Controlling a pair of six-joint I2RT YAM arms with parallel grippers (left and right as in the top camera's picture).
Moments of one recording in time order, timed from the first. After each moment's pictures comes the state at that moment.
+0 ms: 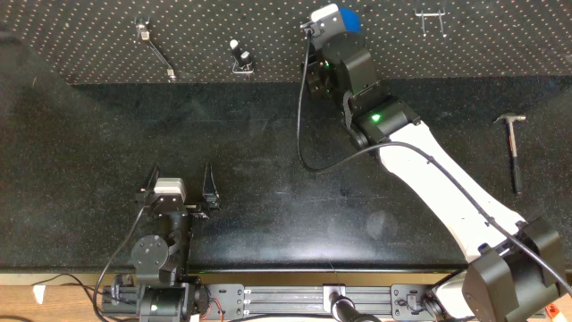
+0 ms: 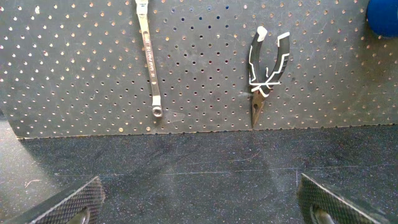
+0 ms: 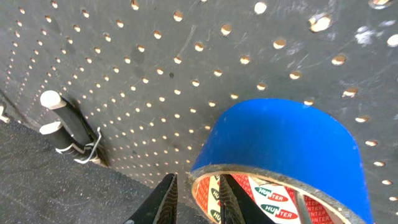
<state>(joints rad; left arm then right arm) 0.01 0.01 0.01 -0.07 0.01 0.02 0.52 1.64 1.29 -0.09 0.12 0.02</state>
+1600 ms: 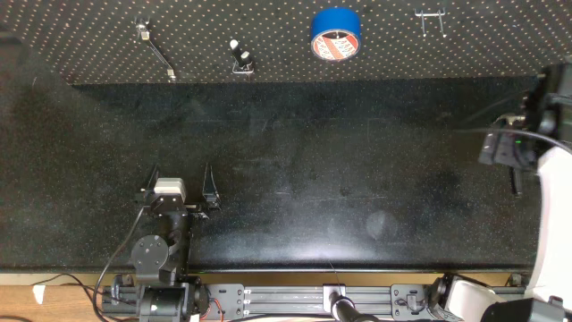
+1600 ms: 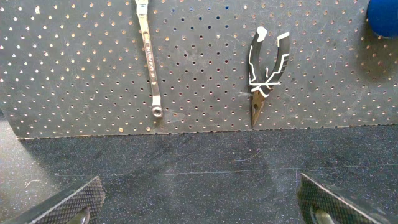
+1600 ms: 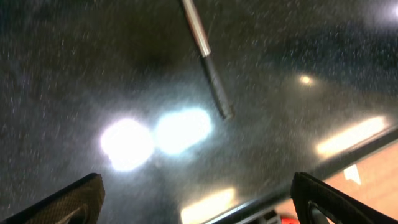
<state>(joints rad) 0.01 0.01 0.01 -0.07 0.01 0.02 -0.37 1.38 1.27 -1.21 0.16 -0.02</state>
